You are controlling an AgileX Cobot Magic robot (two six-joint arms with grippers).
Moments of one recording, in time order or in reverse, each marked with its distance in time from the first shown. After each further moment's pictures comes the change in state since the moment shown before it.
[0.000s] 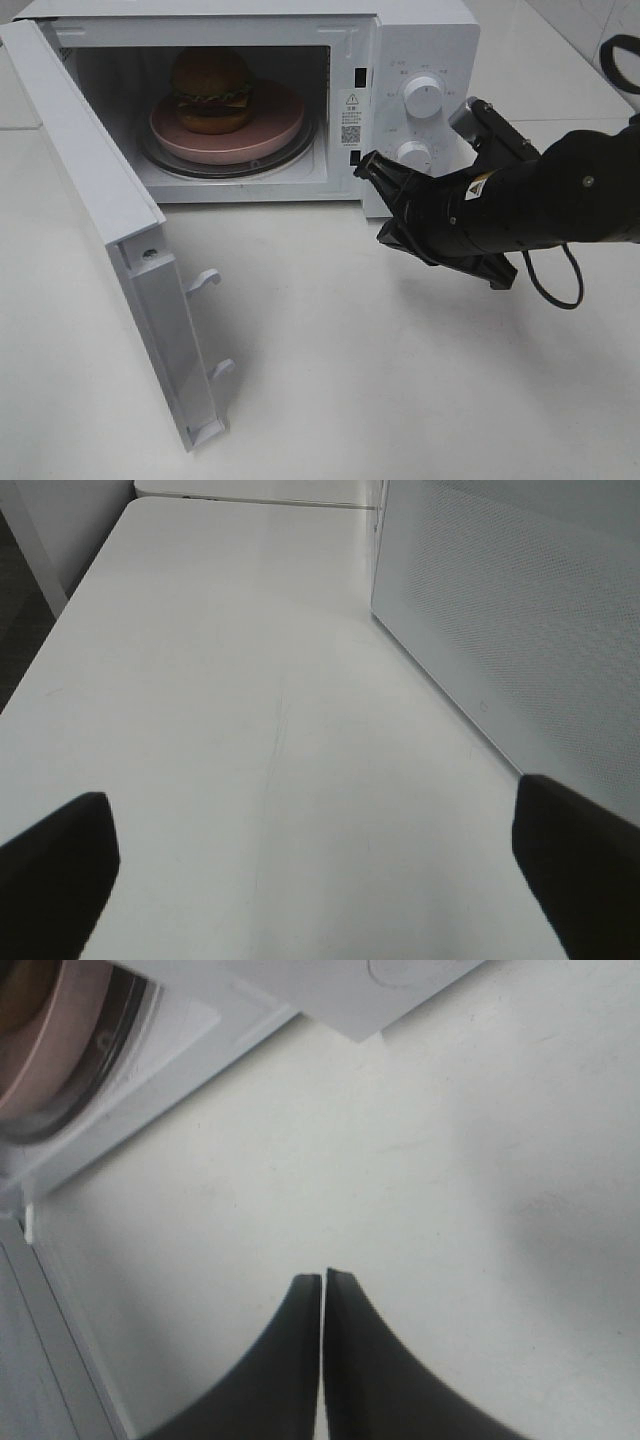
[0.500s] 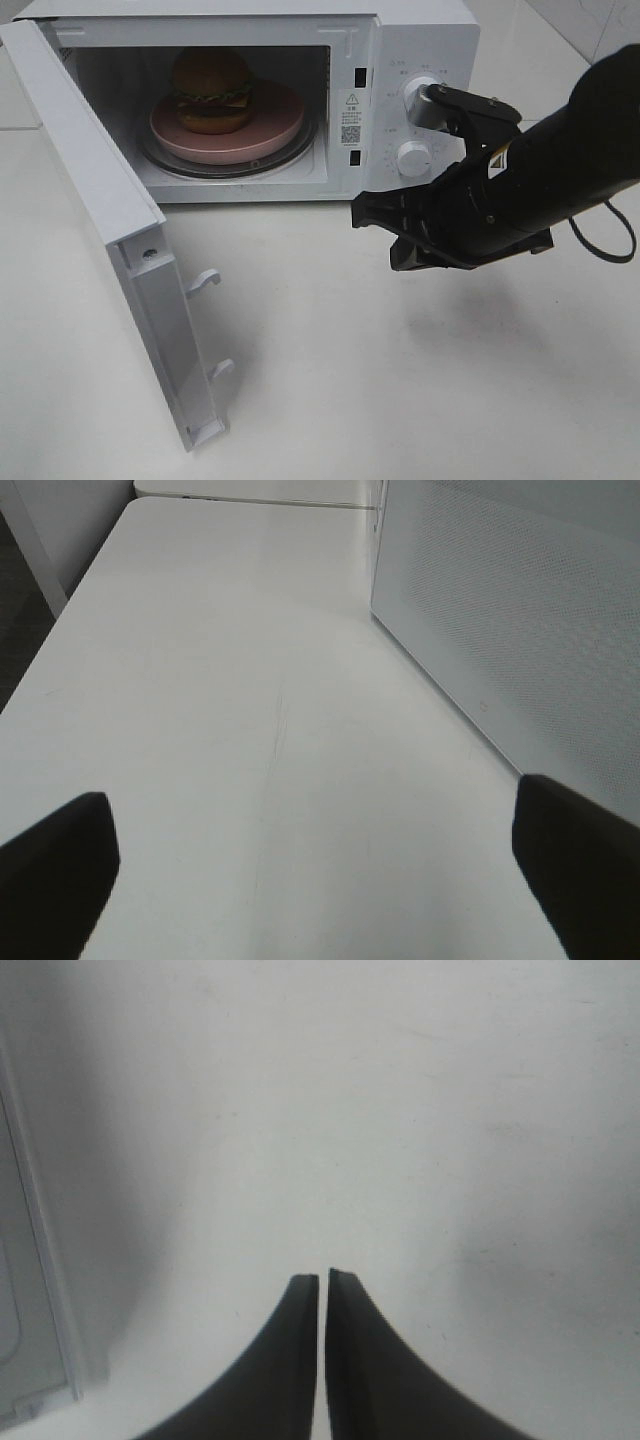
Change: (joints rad) left arm 0.000 0.000 0.000 0.000 0.000 0.000; right arm 0.000 -0.130 -0.102 -0.153 0.490 -0.370
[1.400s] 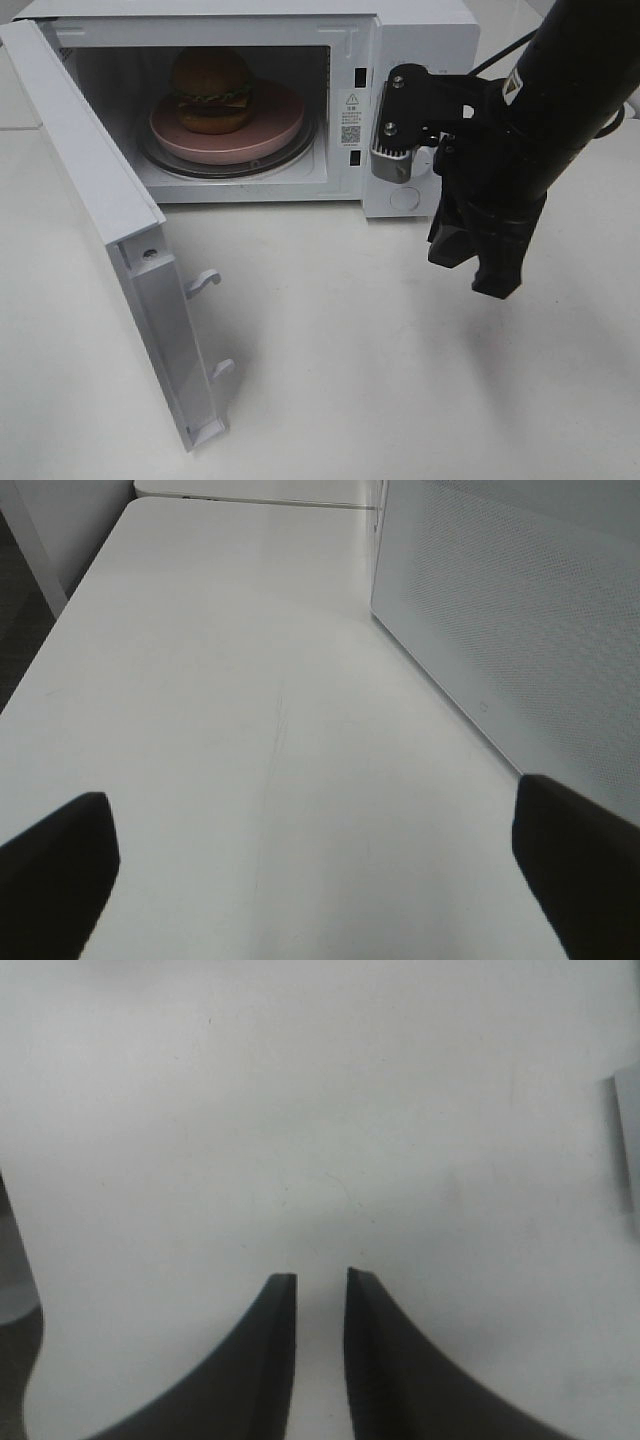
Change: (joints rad) left arm 0.000 0.000 0.000 0.000 0.000 0.000; right arm 0.000 0.000 -0.262 -0.167 0.532 -1.136
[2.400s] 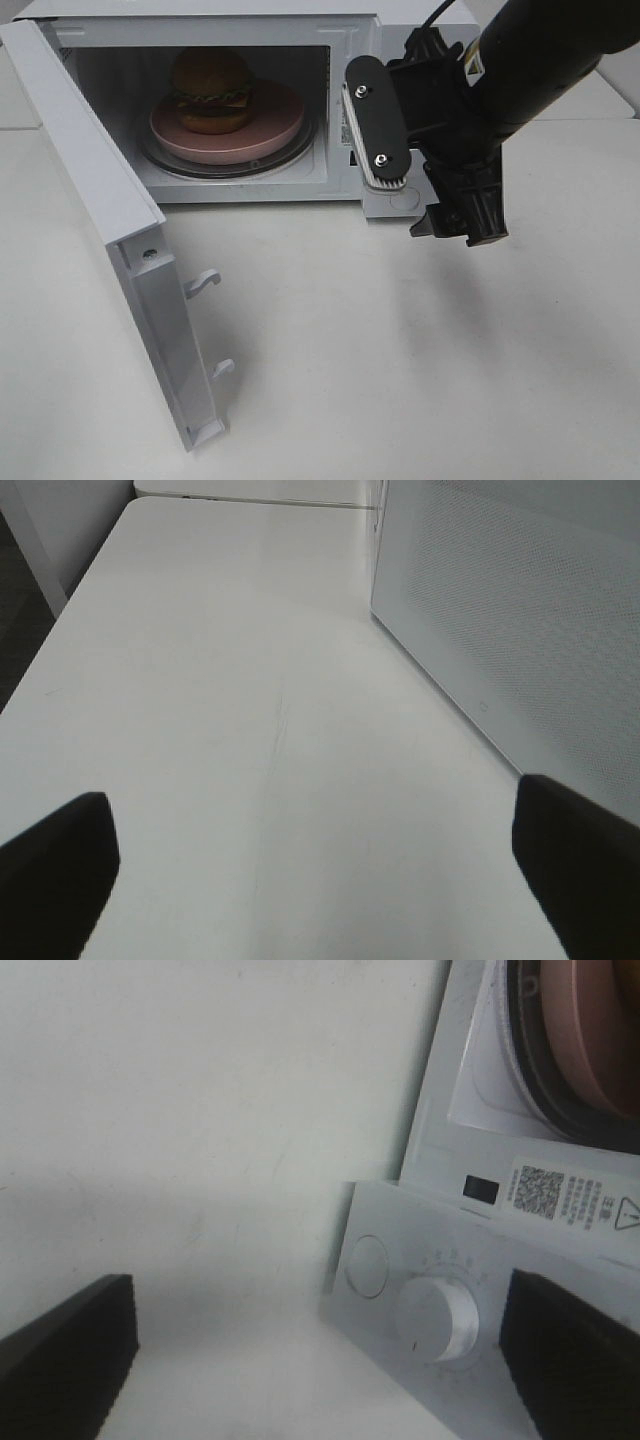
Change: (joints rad) left arm 0.000 0.000 0.000 0.000 0.000 0.000; right arm 0.063 0.045 -0.033 -0.270 -0.278 -0.216
